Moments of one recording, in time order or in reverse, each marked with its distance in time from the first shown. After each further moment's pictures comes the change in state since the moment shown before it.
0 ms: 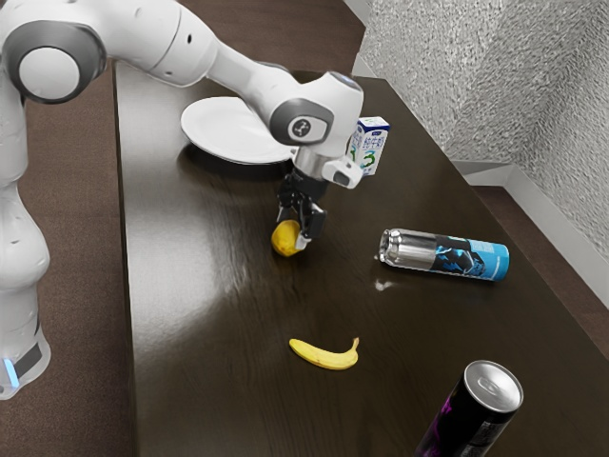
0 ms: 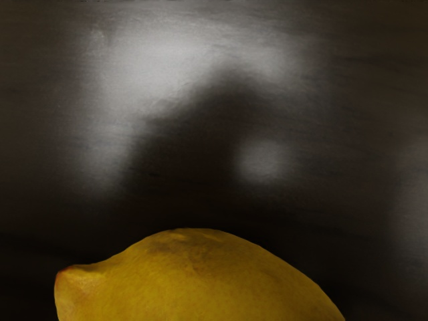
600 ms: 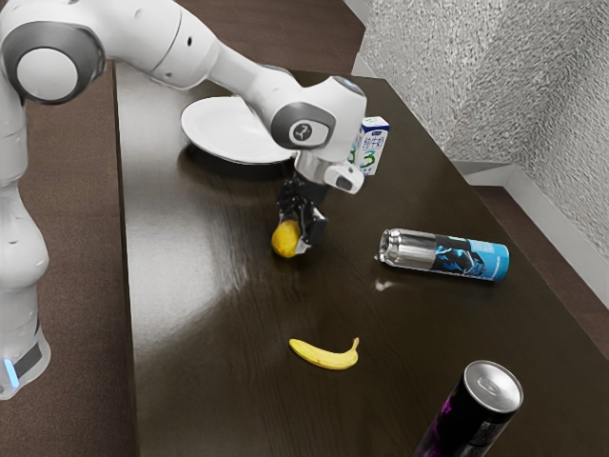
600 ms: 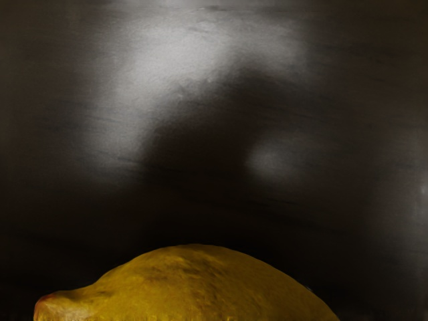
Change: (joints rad) arm -0.021 -0.003 -0.001 -0.001 0.008 -0.010 -0.060
